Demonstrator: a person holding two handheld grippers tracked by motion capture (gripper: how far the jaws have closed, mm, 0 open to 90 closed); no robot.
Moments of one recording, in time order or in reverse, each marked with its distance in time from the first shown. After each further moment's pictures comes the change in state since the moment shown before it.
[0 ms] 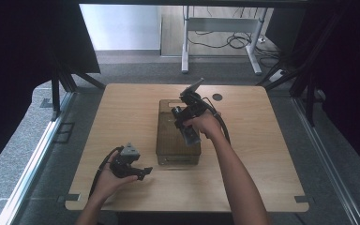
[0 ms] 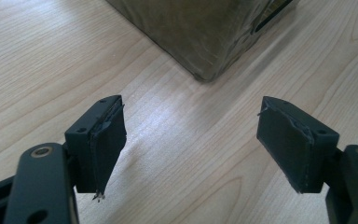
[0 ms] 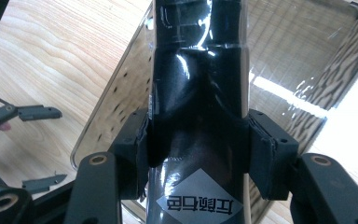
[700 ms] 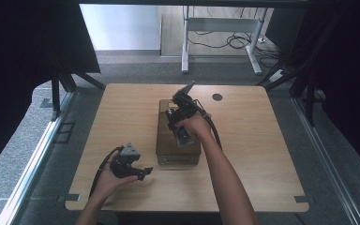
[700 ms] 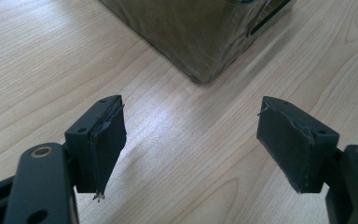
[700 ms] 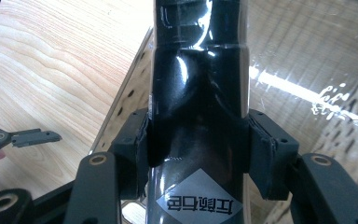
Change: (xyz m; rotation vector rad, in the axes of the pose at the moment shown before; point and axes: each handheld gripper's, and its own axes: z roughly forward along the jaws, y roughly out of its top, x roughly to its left) left arm 0.000 0.001 -0.001 -0.006 -0.007 0.003; right arm 0.012 0.012 0.028 0.024 -0.003 0.035
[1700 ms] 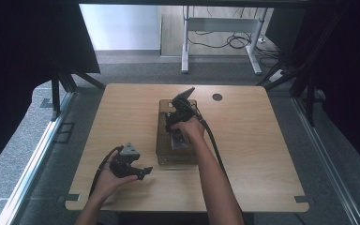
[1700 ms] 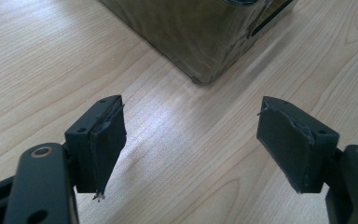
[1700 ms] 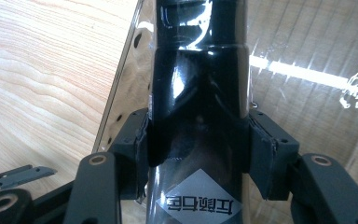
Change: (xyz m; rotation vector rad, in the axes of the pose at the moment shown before) left arm 0.001 0.000 -0.001 -0.004 0.002 0.001; right arm -0.004 0.000 0.031 -0.006 0.015 0.153
